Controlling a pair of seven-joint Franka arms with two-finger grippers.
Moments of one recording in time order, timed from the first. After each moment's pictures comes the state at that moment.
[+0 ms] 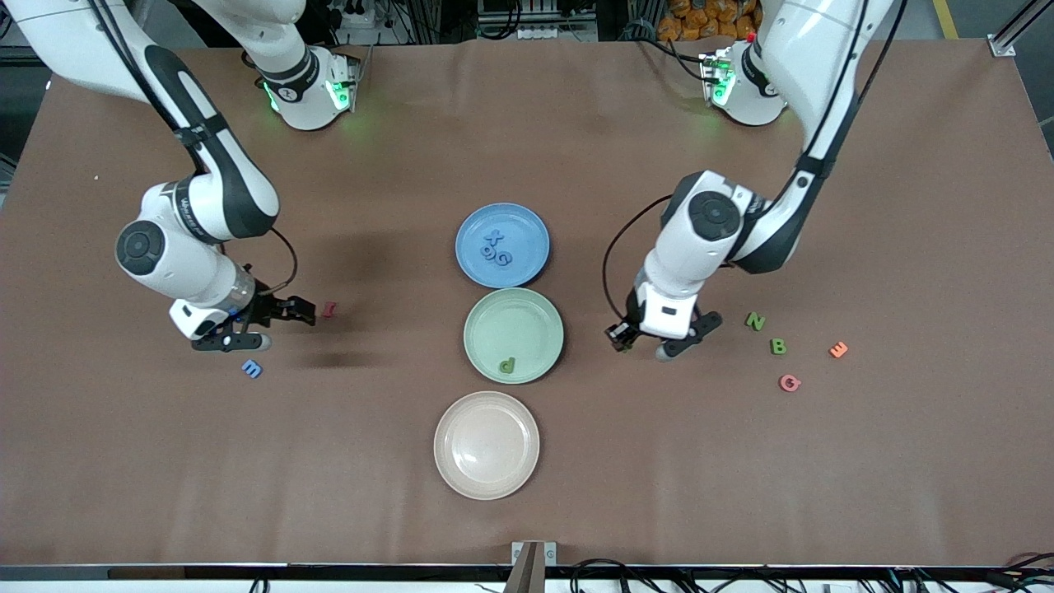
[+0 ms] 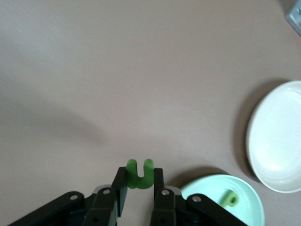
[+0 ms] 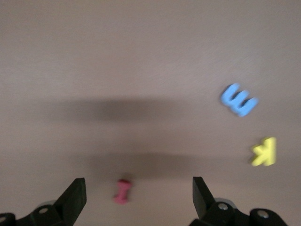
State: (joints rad) left arm -0.36 0.52 -0.20 -1.83 0.04 2.64 -1.15; right arm -0.36 0.36 0.44 -2.13 -0.10 2.46 0.11
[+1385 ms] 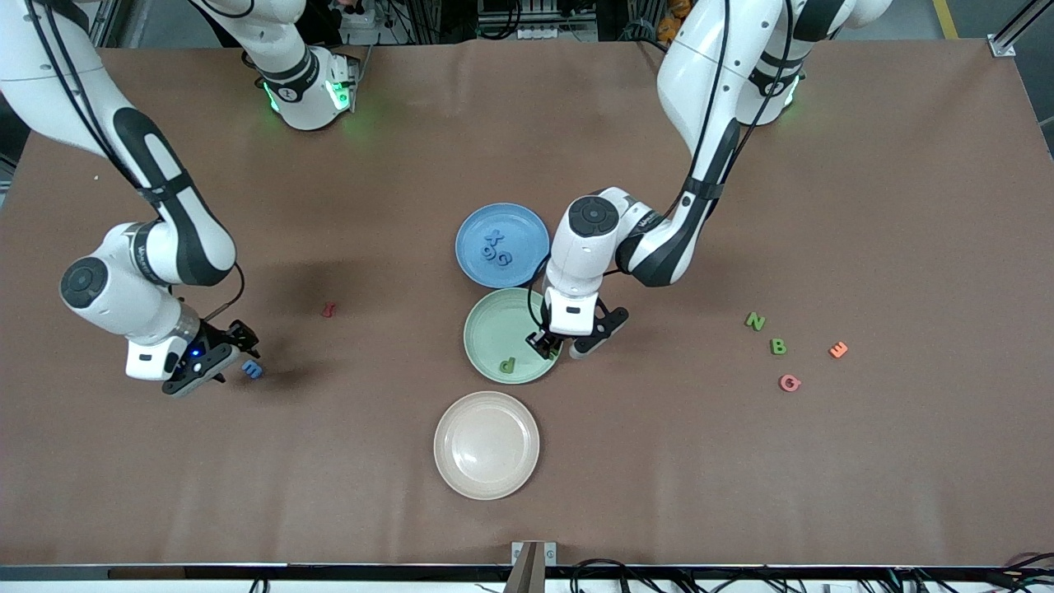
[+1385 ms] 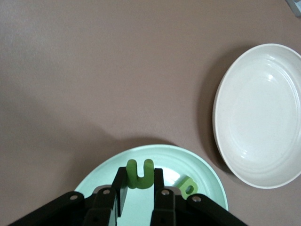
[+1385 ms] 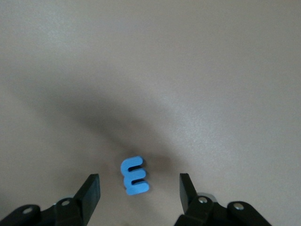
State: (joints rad) left arm -0.76 0.77 0.07 -1.57 0.04 2.69 -1.49; right arm -0.35 0.56 0.26 -1.95 -0.07 2.61 -0.76
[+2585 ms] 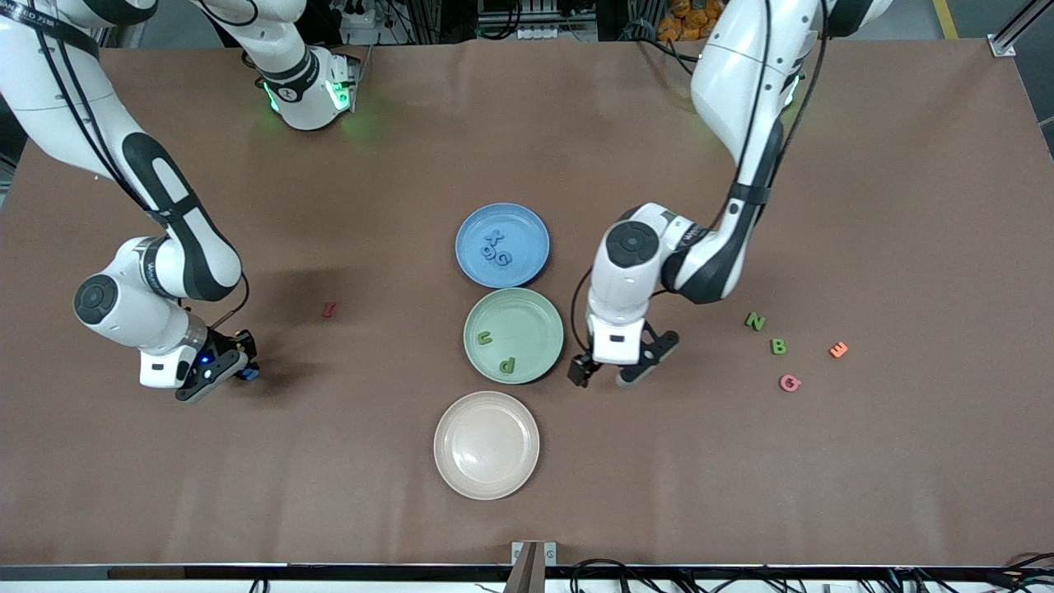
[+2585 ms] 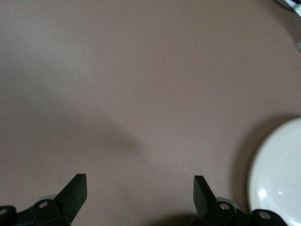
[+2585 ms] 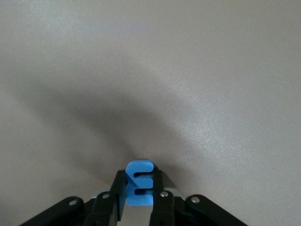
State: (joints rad) left arm -0.67 0.73 0.11 -1.54 0.09 2.52 -1.35; right arm -0.31 0.63 0.22 -1.91 -0.05 2.61 -0.81
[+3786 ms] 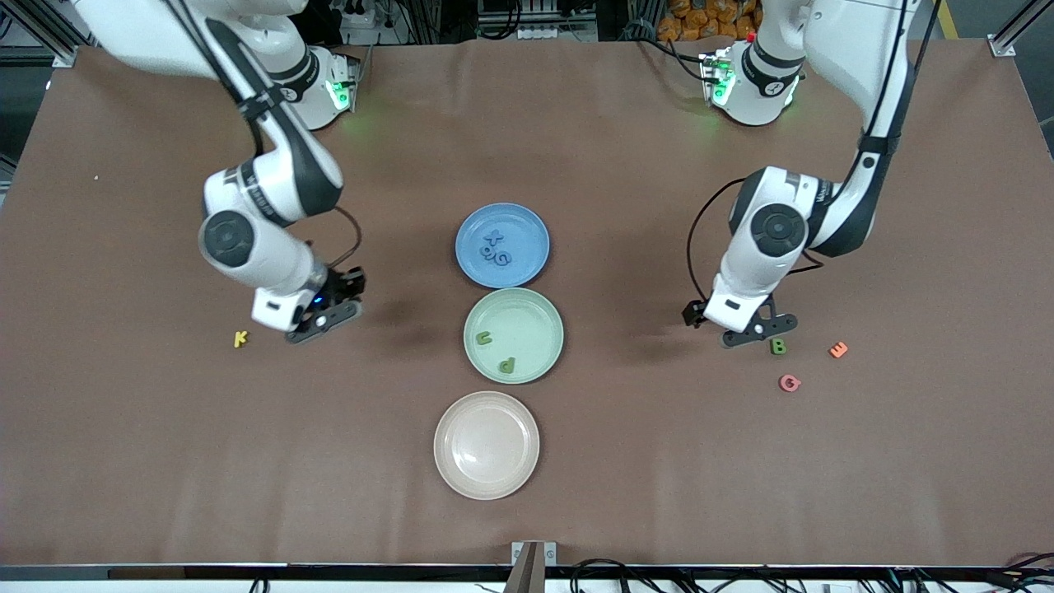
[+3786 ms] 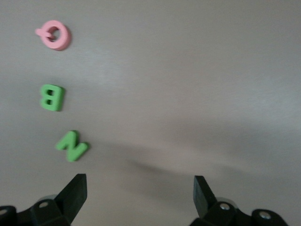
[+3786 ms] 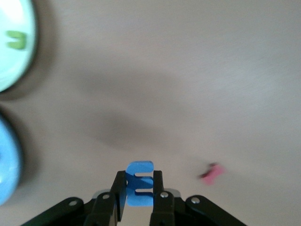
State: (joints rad) left arm -0.42 0.37 0.10 -2.11 0.09 2.49 -0.63; right arm -0.07 0.32 0.42 -2.06 -0.04 2.26 -0.05
